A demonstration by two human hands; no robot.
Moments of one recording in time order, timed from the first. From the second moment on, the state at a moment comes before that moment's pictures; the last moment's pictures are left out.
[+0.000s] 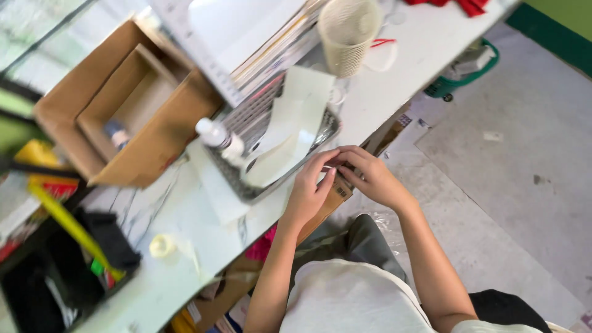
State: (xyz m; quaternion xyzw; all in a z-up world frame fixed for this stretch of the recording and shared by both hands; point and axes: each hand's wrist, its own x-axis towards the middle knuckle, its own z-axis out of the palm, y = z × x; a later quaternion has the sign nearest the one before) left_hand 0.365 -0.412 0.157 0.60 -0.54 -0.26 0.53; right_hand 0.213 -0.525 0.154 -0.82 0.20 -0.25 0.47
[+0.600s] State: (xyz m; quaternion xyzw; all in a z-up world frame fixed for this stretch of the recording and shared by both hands) left_hand 0.298 -0.755 0.080 0.64 -0.57 -0.23 0.47; right_hand 0.153 -0.899 0.088 -0.91 0.31 -0.21 0.16
